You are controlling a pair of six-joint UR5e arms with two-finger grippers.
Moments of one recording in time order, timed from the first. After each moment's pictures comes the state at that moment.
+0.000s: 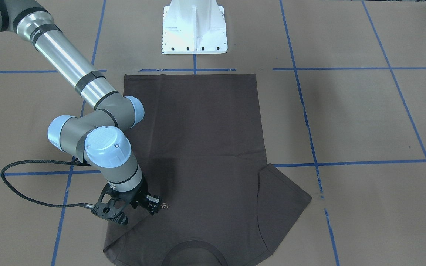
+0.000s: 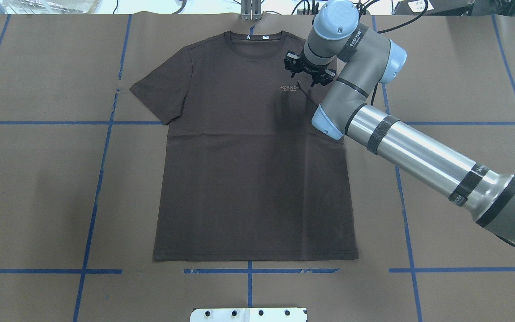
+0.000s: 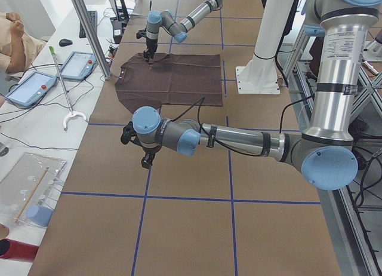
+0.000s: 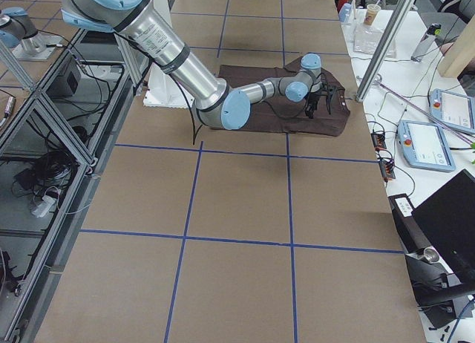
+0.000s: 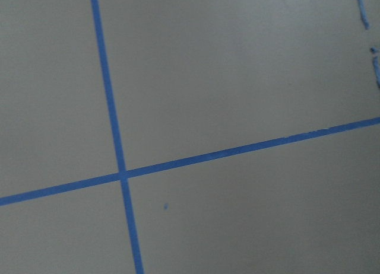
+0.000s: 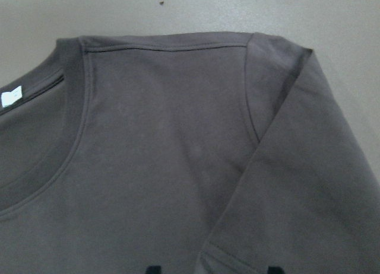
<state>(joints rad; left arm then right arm) -1.41 -1.64 -1.63 -1.87 -2.53 -0.11 0.81 -0.64 0.92 -1.03 1.92 1.43</state>
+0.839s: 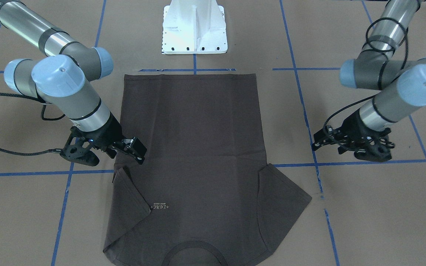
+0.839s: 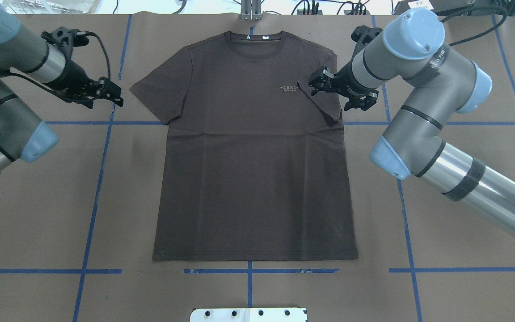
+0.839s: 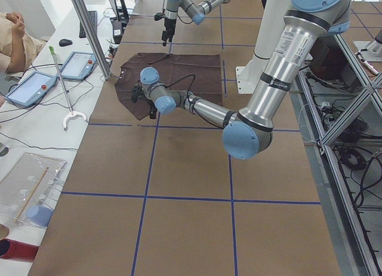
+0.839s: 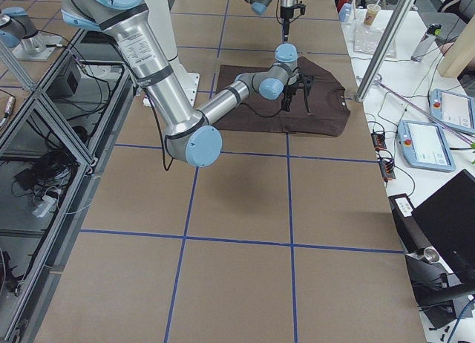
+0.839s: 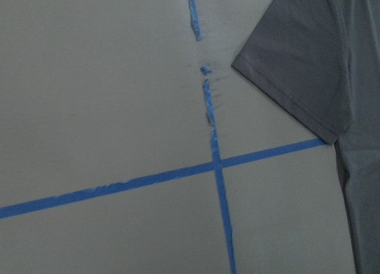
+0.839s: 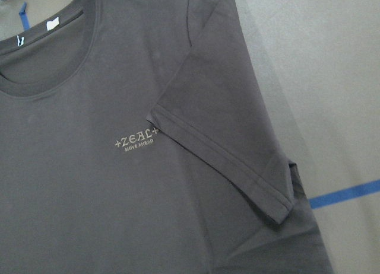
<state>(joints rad) -0.95 -2.05 -1.38 -2.09 -2.23 -0.94 0.82 -1.04 1.62 -1.21 2.03 1.43</state>
